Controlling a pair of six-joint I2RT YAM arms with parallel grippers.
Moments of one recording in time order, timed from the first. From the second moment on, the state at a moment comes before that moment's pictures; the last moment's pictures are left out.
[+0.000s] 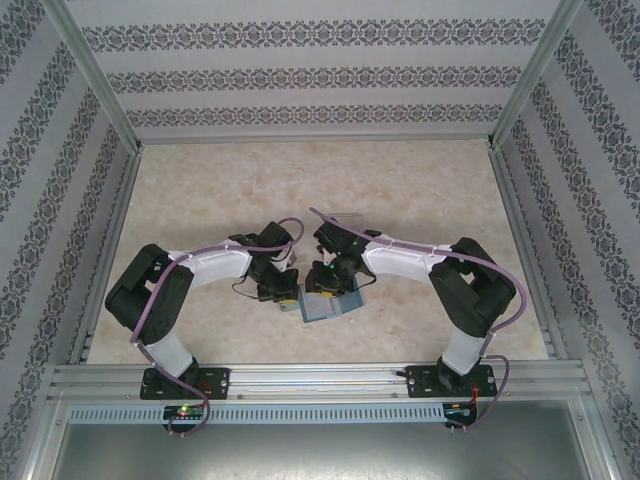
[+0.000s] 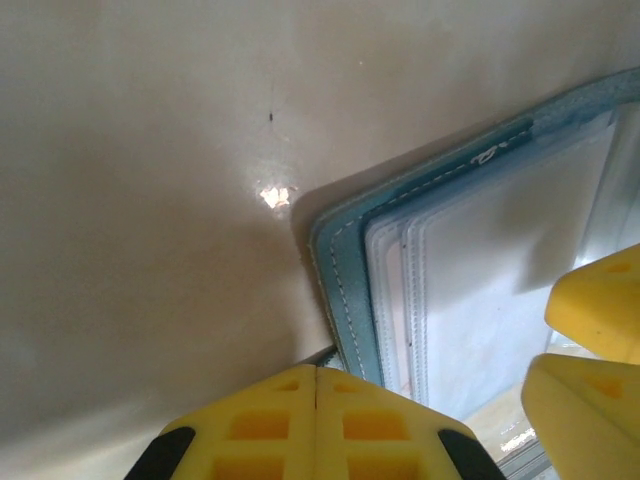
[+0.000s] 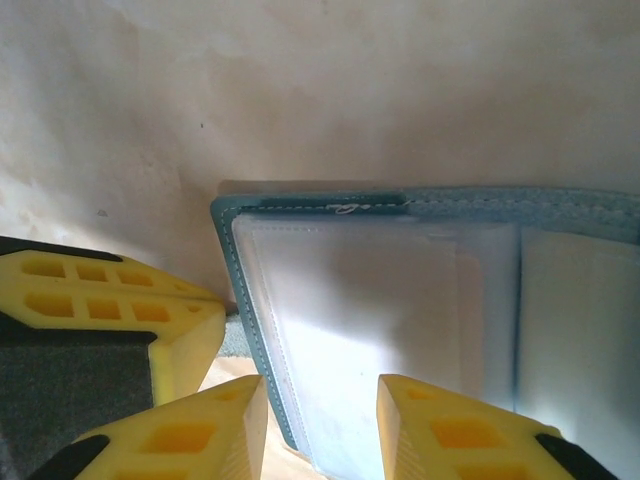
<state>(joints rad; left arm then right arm) -0.58 1.68 0.90 -0.56 0.47 -0.65 0.77 1.77 1.05 -0.53 -0.41 0.83</state>
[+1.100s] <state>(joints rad) -0.58 1.68 0.89 -0.55 0.47 -0.65 0.81 1.85 1.18 -0.76 -0.25 0.73</state>
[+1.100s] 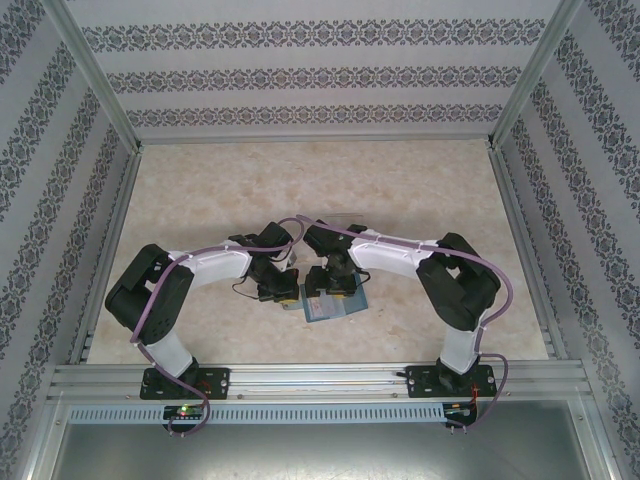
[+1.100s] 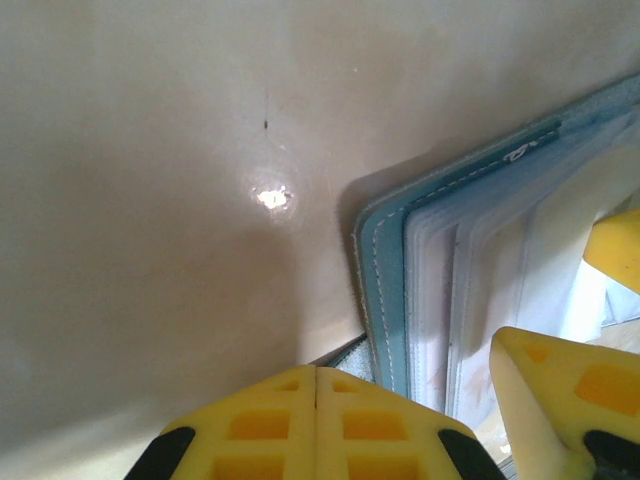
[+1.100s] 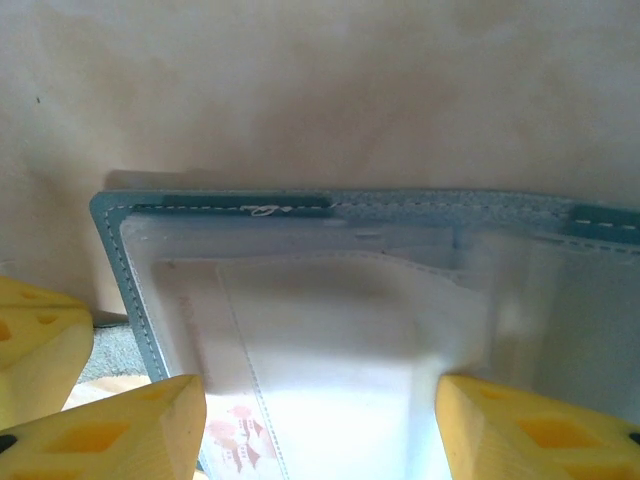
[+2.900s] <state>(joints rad) -0.58 1.69 0.89 -0.55 0.47 -0.63 0.82 1.83 1.27 -0.99 -0.08 0.68</state>
